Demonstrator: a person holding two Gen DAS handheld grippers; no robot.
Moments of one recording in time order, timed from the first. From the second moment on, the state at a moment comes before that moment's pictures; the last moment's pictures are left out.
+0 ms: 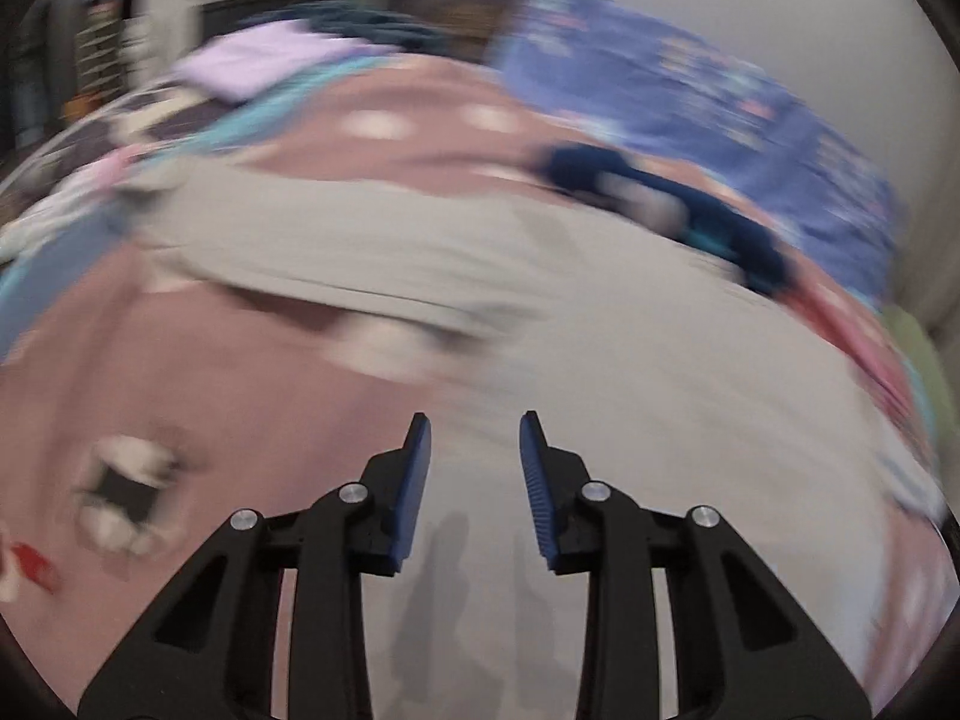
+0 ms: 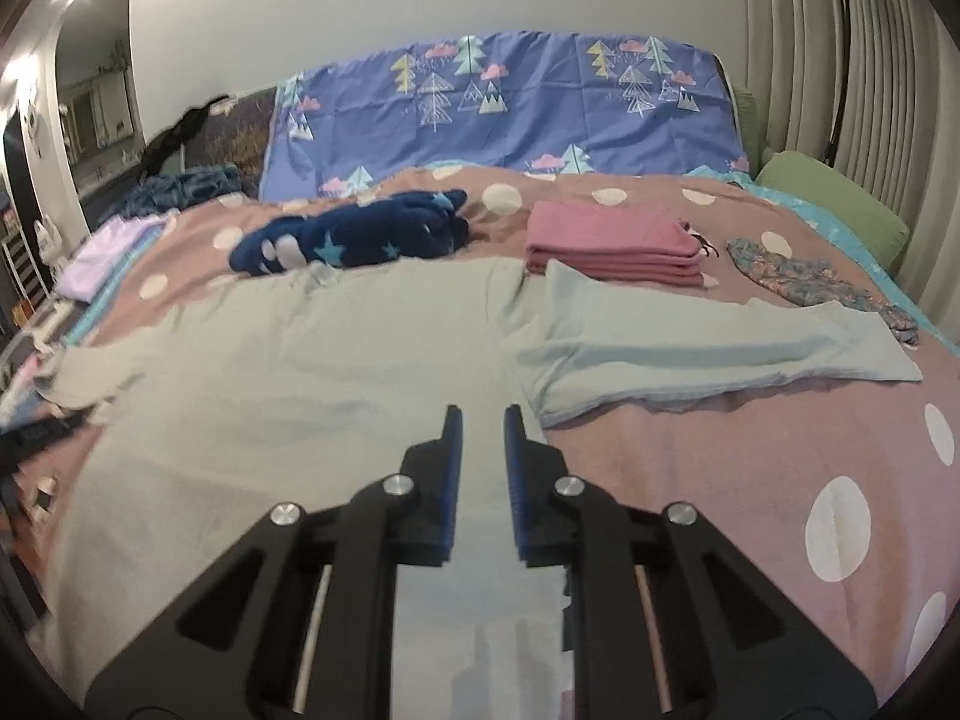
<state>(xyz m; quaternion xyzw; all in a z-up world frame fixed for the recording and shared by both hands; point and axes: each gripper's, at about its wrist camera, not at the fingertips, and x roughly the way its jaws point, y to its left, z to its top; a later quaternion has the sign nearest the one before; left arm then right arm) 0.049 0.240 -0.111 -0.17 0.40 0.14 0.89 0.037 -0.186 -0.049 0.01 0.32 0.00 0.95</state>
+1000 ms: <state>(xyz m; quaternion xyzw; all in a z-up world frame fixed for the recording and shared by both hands) 0.171 0.417 -0.064 -0.15 0.31 0.21 0.91 0.085 -0.180 -0.083 0.00 0.37 -0.01 0.93</state>
